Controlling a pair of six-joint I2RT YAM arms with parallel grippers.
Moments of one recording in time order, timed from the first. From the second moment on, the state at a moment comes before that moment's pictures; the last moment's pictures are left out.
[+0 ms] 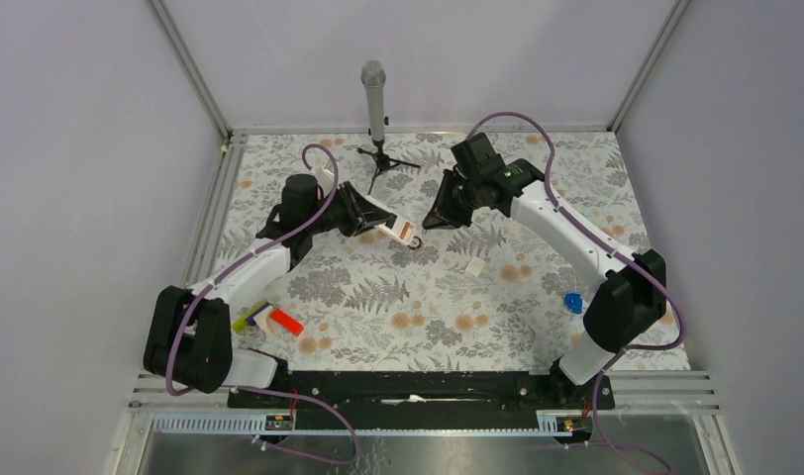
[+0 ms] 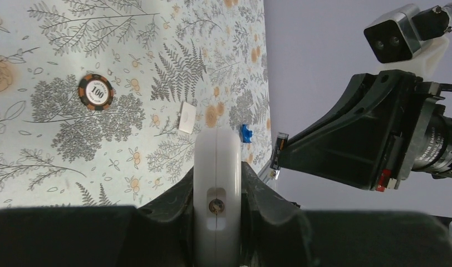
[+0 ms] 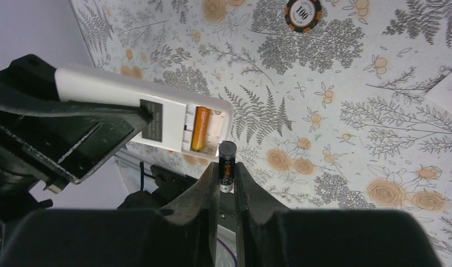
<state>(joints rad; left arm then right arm) -0.31 1.36 0.82 0.14 0.62 -0.97 0.59 1.64 1.52 -0.82 -0.21 0.88</state>
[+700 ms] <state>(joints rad) -0.35 1.40 0.82 0.27 0.64 -1.05 0.59 1.69 1.54 -0.82 -0.39 0.88</state>
